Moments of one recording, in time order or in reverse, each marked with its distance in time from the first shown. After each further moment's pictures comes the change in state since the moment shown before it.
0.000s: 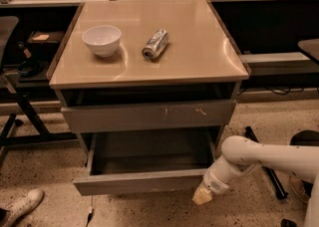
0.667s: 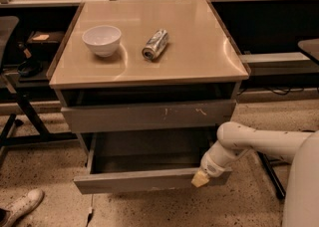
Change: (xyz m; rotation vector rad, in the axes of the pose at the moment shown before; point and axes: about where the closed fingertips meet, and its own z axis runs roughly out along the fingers) arm -0.036 -0.053 -0.014 0.083 0.001 -0.013
